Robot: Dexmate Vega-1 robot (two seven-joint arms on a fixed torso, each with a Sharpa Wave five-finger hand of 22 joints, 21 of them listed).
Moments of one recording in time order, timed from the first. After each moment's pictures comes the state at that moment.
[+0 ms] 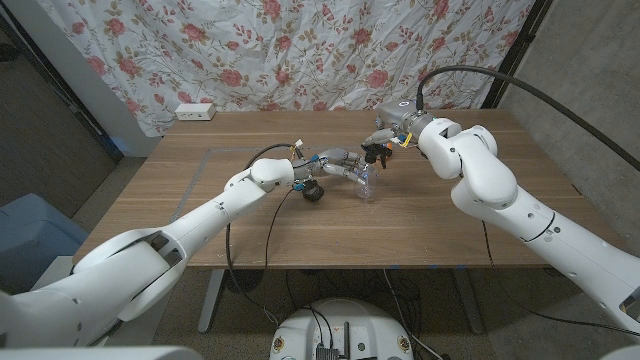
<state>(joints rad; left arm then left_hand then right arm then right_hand) 0.47 0.43 0.78 -1.13 -0.25 -0.29 -0.49 1.04 -0.05 0.32 -0.17 0.20 0.52 -0.06 0.62 0.22 0.66 -0.13 0.34 0.44 0.57 -0.05 0.34 0.22 0.32 -0.04 0.20 0.17 -0.74 -0.77 -0.63 -2.25 -1.11 -0.51 0.62 0.61 -0.02 0.41 -0.15 0.18 1.30 -0.11 0.80 0.19 0.49 -0.09 0.28 0.19 0.26 -0.04 0.38 0.25 0.43 0.16 0.20 0.16</state>
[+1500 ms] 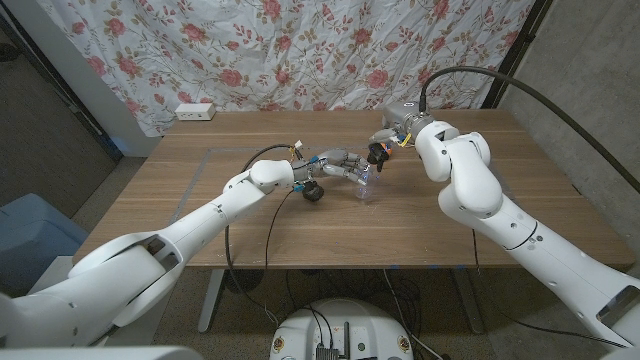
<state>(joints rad) 0.49 0.45 0.77 -1.19 -0.25 -0.27 -0.47 1.04 -0.05 0.32 -0.17 0.20 0.52 -0.05 0.62 0.22 0.67 -0.12 0.33 0.45 0.57 -0.05 0.34 0.22 0.32 -0.04 0.20 0.17 -0.78 -0.68 -0.61 -2.25 -1.21 -0.61 0.67 0.61 -0.07 0.40 -0.11 0.20 1.31 -0.07 0.84 0.24 0.56 -0.06 0.24 0.19 0.33 -0.02 0.40 0.24 0.45 0.16 0.19 0.16</state>
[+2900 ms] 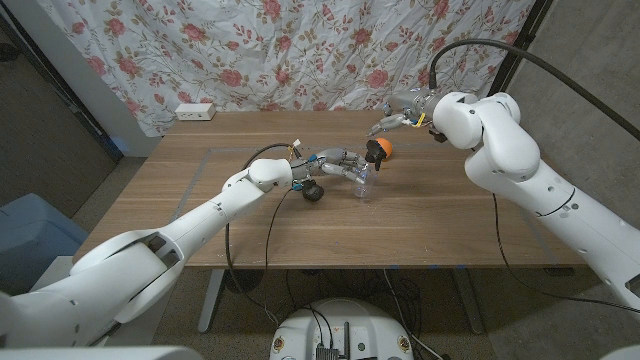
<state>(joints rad) 0.48 0.45 0.77 -1.15 -0.25 -0.29 -0.49 1.04 -0.05 0.32 -0.17 0.19 0.52 -0.05 0.62 0.22 0.67 -0.12 0.33 0.45 0.57 -0.05 0.33 0.21 0.32 -0.04 0.20 0.17 -0.66 -0.81 -0.52 -2.28 -0.97 -0.49 0.84 0.45 -0.06 0.35 -0.16 0.18 0.68 -0.07 0.48 0.21 0.17 0.06 0.18 0.20 0.04 0.15 0.25 0.27 0.25 0.19 0.18 0.16</state>
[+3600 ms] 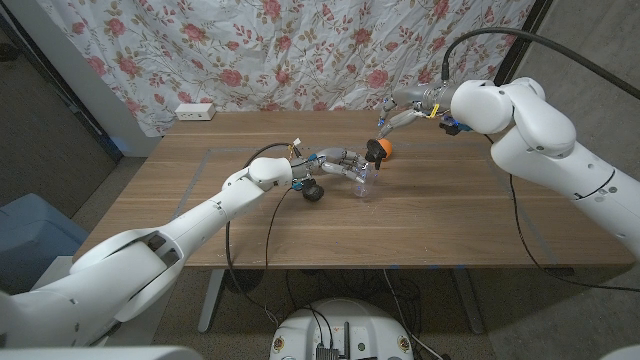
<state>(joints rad) 0.48 0.45 0.77 -1.16 -0.25 -0.27 -0.49 1.04 -0.05 0.32 -0.17 0.20 0.52 -0.05 0.62 0.22 0.67 -0.12 0.32 0.46 0.57 -0.06 0.33 0.21 0.32 -0.04 0.20 0.17 -0.63 -0.95 -0.47 -2.29 -0.65 -0.43 0.75 0.68 -0.09 0.41 -0.18 0.18 0.49 -0.21 0.41 0.22 0.01 0.04 0.18 0.20 -0.07 0.17 0.21 0.26 0.22 0.21 0.18 0.16</state>
